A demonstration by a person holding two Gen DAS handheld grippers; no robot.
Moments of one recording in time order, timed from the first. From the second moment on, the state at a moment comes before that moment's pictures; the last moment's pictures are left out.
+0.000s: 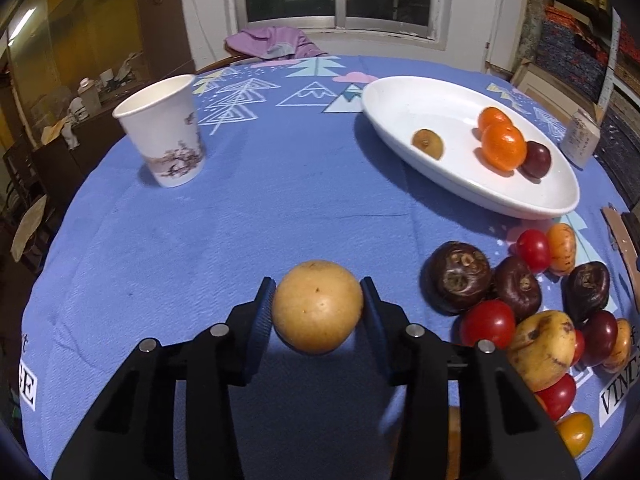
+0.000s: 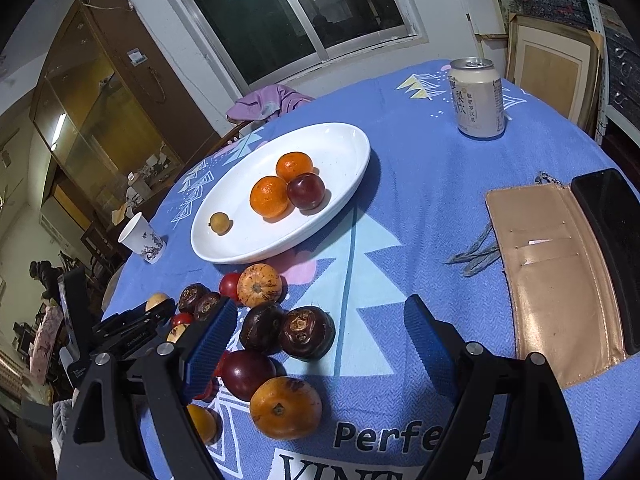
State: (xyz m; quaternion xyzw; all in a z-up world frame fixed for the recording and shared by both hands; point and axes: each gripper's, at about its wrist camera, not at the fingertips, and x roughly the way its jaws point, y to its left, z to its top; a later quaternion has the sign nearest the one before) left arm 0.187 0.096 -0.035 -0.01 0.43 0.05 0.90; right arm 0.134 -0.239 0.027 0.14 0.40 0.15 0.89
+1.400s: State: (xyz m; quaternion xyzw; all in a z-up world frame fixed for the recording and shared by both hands) left arm 0.188 0.107 -0.039 -0.04 0.43 0.06 0.90; right arm 0.086 -0.199 -0.001 0.02 0.42 0.17 0.89
